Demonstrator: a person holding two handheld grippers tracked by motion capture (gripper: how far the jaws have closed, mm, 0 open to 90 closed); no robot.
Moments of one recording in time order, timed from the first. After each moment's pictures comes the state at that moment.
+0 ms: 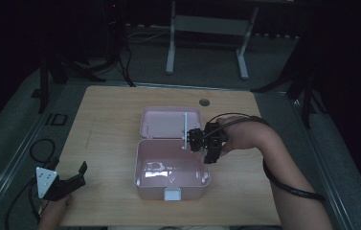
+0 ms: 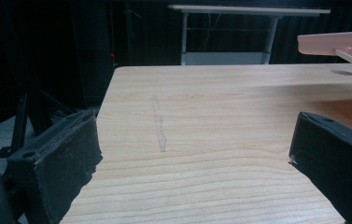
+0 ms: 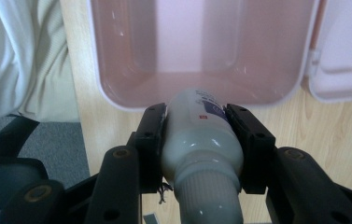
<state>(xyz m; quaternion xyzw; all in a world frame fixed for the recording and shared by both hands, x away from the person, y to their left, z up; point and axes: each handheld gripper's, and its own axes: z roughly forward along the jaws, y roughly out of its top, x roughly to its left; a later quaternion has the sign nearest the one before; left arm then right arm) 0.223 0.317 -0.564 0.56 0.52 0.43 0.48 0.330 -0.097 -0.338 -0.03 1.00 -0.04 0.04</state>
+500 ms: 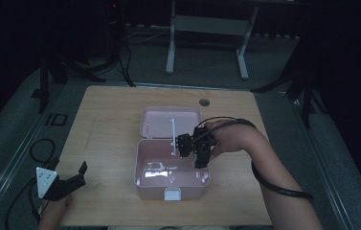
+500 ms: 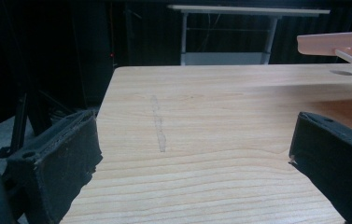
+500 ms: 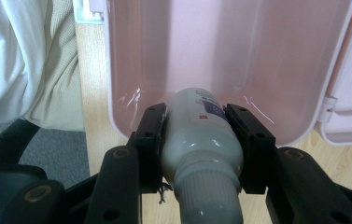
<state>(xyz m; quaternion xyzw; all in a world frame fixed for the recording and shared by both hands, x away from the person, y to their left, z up) 0.223 0.317 -0.564 0.56 0.52 0.43 0.48 0.324 -0.072 -0.351 -0.06 1.00 -0.04 0.02</state>
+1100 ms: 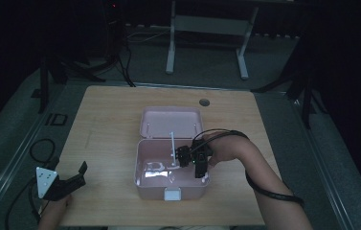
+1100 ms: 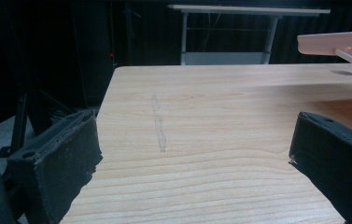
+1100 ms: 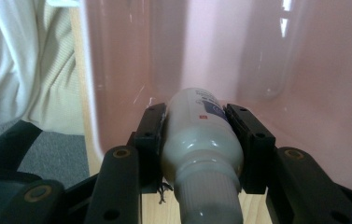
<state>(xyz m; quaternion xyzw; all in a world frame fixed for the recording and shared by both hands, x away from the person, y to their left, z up) 0.223 0.317 -0.564 0.56 0.52 0.43 0.48 0.328 -0.074 -0.406 -0.07 1.00 -0.06 -0.01</state>
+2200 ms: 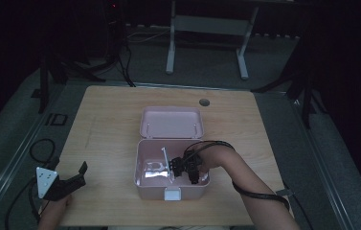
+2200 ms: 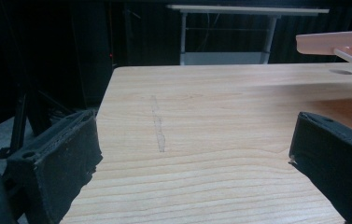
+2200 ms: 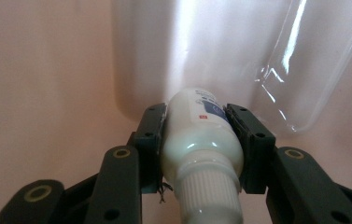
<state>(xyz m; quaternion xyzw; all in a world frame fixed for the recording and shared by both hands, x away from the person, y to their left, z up) 0.223 0.317 -0.564 0.57 0.51 0.43 0.48 0.339 -0.058 -0.484 -0.09 0.99 -0.11 -0.02</state>
